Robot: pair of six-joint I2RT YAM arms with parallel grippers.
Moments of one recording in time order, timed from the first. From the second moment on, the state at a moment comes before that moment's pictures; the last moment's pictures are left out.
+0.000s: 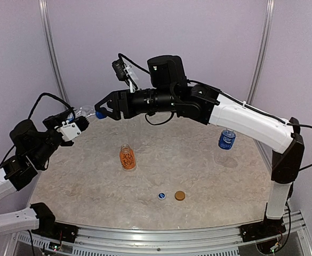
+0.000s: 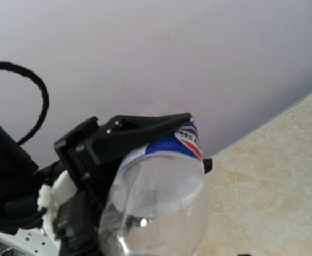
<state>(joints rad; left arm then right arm) -0.63 0.67 0.62 0.13 -0.30 1.22 1.10 1.93 2.06 -0.30 -0.26 0.38</state>
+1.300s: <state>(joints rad) -0.61 0.68 0.97 -0.91 0.16 0.81 1.30 1.89 2.01 -0.50 -0.13 -0.28</state>
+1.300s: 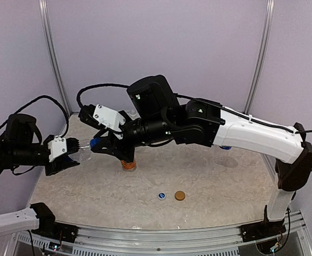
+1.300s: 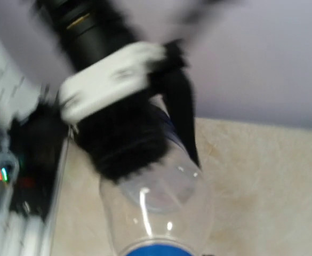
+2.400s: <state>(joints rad) -0.63 0.65 0.88 -0.91 0.28 0.76 1.47 1.66 1.37 0.18 0.41 -1.00</state>
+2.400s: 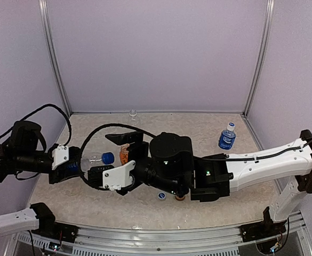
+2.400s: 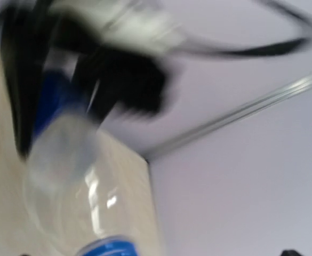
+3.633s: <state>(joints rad) -0.66 0.67 0.77 -0.38 -0.11 0.92 1.12 1.85 1.84 -0.24 -0.21 0.42</state>
